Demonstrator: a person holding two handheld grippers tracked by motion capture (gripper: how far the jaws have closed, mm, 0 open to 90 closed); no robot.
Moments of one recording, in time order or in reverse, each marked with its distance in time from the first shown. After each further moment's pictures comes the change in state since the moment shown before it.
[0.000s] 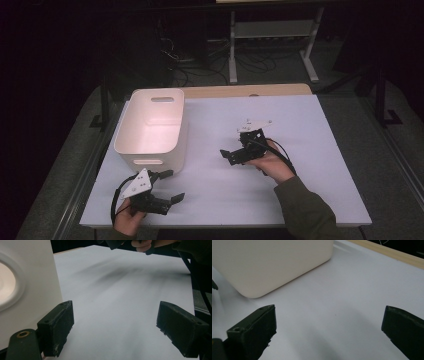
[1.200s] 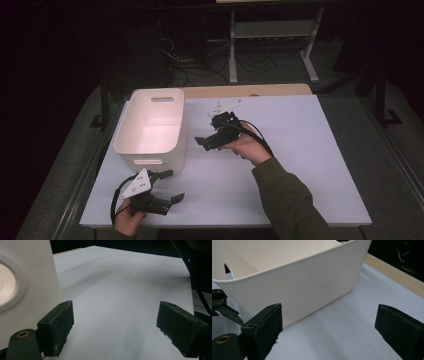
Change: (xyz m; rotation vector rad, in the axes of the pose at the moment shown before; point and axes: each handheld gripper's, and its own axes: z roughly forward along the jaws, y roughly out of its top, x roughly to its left) left arm 0.000 0.000 -0.001 -0.004 -0.003 0.008; right arm 0.031 0.075 0.028 0.015 0.087 -0.099
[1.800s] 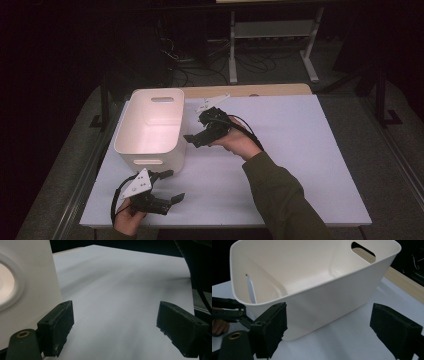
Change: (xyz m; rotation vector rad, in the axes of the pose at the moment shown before) left arm 0.000 0.000 0.001 0.005 0.000 -0.005; right arm 0.015 0.029 0.009 0.011 0.073 -0.049
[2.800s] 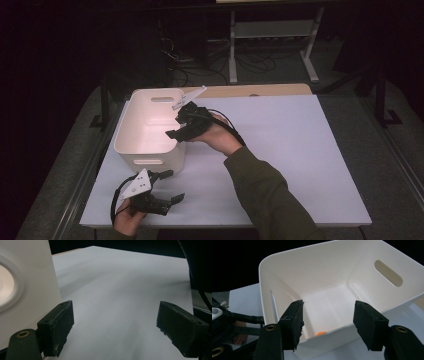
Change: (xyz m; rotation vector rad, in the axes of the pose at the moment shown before) left arm -0.001 0.000 0.000 -0.008 0.000 0.006; right arm 0.027 0.043 0.015 0.025 0.078 -0.073
